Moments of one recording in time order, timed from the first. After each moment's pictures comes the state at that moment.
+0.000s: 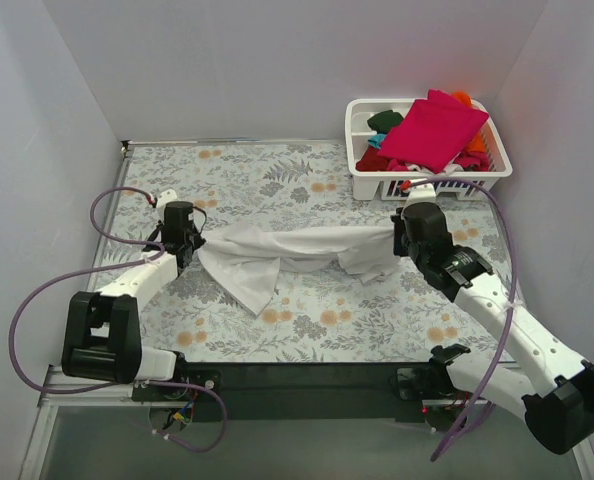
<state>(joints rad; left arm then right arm) -0.13 1.36 0.70 -0.03 -0.35 -0.47 0.53 0.97 0.86 -0.46 0.36 0.20</state>
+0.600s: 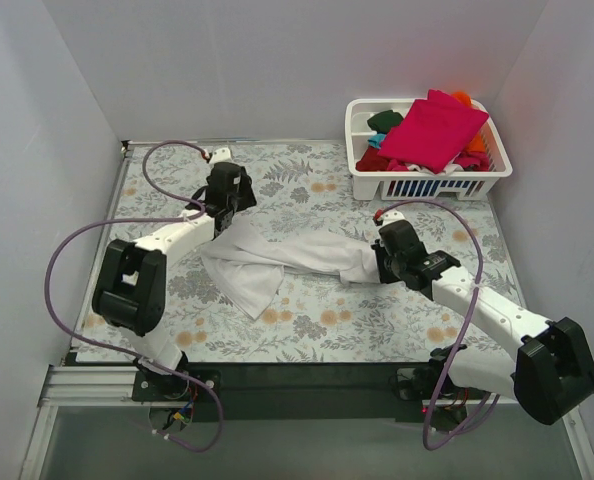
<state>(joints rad) -0.35 1.66 1.11 0.02 -0.28 -0.47 0.56 1.15 0.70 -0.45 0.19 0.24</state>
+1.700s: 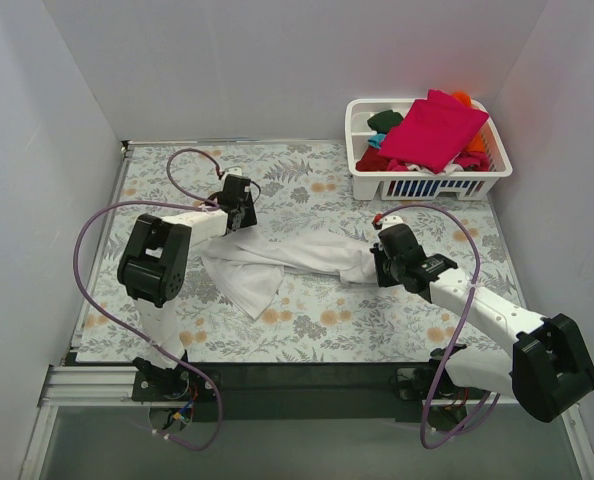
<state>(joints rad) -0.35 1.93 1.16 -0.06 -0.26 -0.43 0.56 1.17 0.66 -0.40 0.16 0.26</state>
